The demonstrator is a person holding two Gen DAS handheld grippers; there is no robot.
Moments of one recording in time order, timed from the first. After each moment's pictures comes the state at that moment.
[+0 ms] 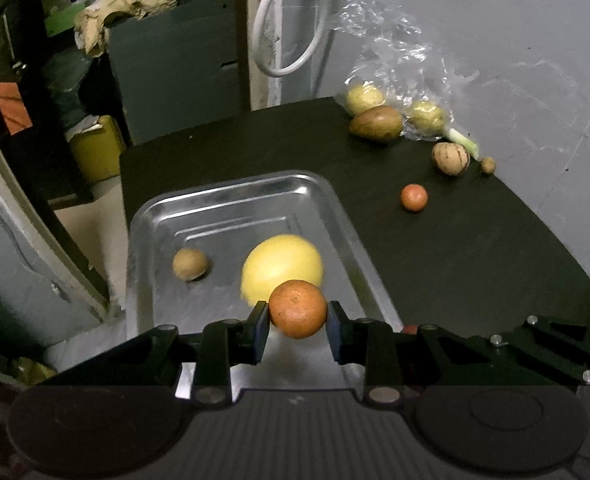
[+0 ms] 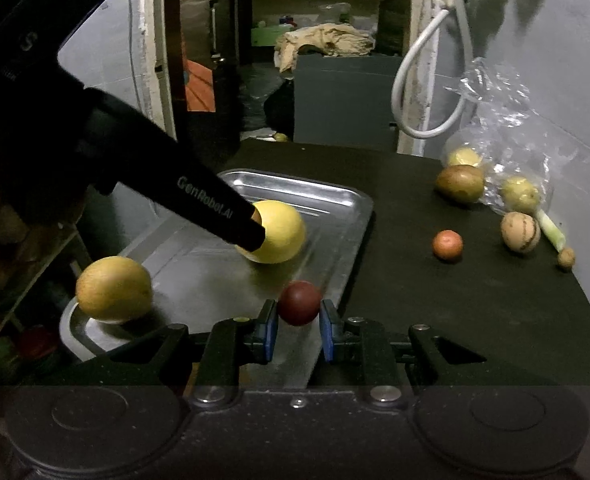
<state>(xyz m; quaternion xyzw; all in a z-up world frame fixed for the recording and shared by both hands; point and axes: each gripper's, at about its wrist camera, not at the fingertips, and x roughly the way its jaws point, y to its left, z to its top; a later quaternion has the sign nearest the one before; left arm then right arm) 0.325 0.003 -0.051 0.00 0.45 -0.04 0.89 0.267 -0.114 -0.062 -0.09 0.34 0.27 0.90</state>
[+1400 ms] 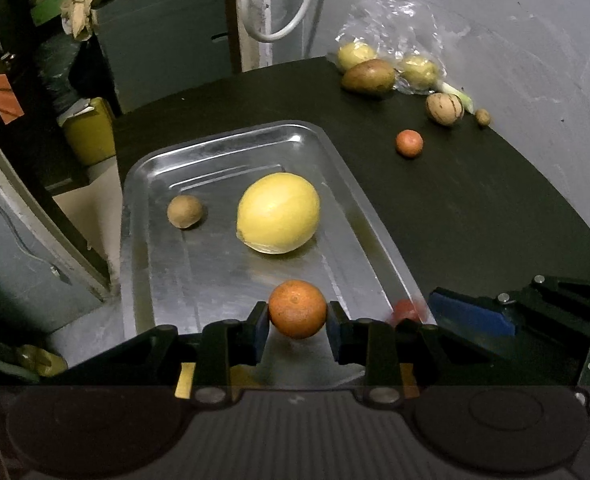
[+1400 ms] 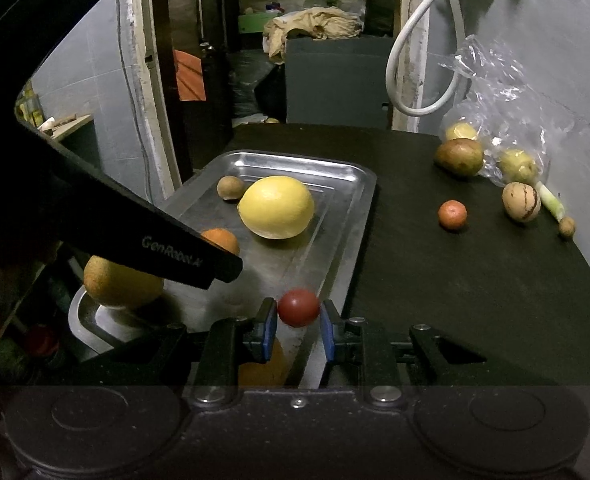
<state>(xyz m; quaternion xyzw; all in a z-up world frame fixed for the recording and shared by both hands) 0.309 -0.002 -0.070 0.03 0.48 -0.05 0.87 0.256 -0.112 -0.070 -0.07 0.37 0.24 0.89</state>
